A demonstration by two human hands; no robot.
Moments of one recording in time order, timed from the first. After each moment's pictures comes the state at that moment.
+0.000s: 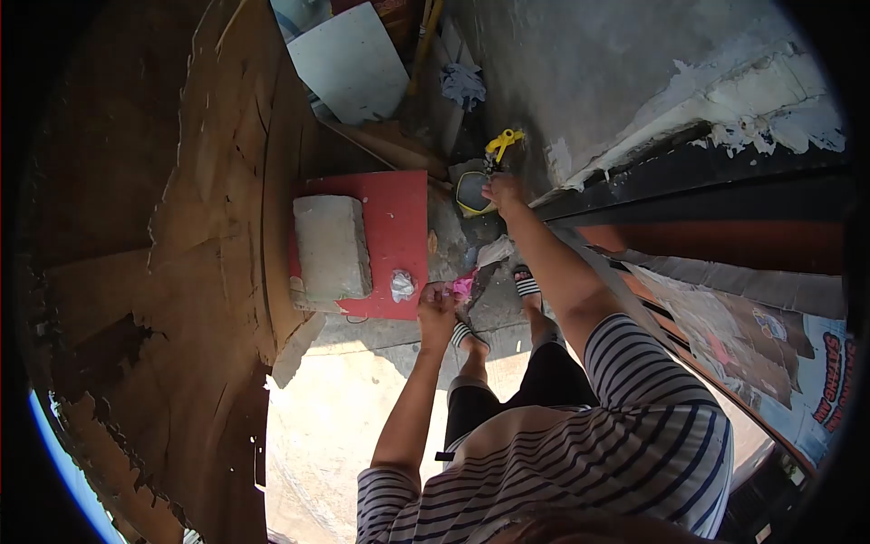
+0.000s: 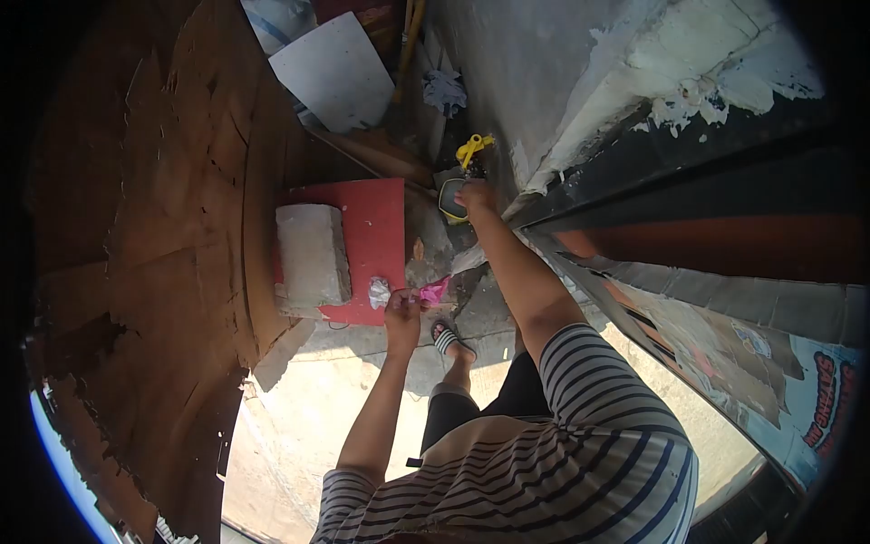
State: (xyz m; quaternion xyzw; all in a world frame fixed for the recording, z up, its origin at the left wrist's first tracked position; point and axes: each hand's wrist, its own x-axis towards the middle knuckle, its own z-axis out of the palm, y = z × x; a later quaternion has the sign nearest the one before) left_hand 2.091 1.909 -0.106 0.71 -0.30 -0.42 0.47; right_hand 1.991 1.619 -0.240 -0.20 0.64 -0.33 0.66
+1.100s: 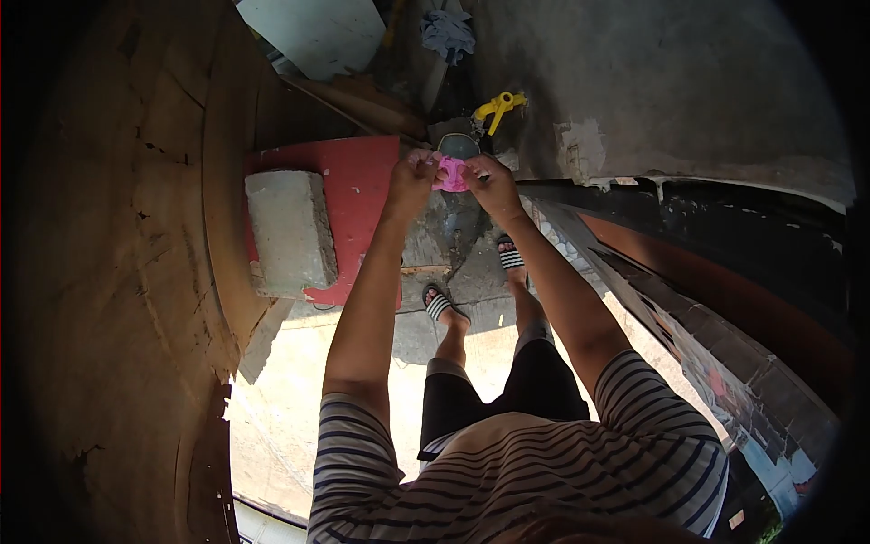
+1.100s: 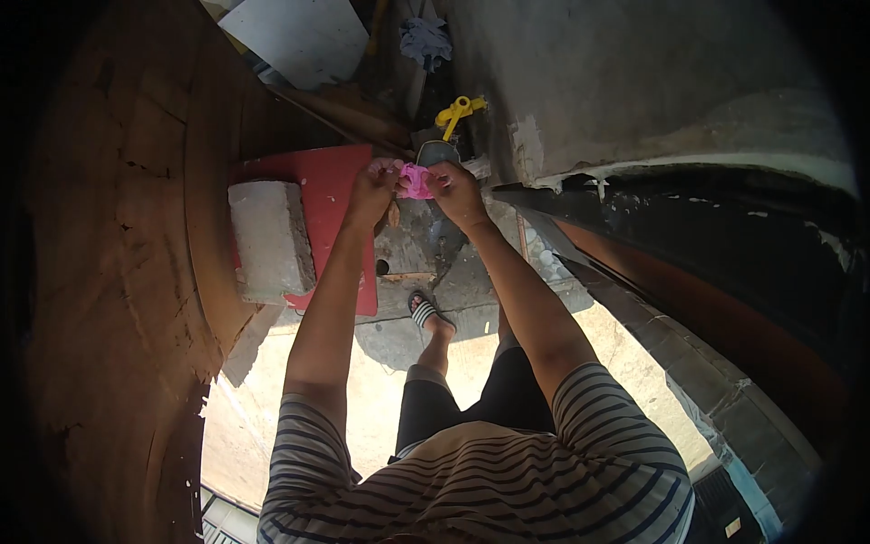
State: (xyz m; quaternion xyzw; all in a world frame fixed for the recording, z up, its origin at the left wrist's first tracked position) left_hand 2.141 1.691 -0.172 0.62 -0.33 -0.56 0.45; right_hand 1.969 1.666 -0.218 -0.64 0.45 -0.39 0.48
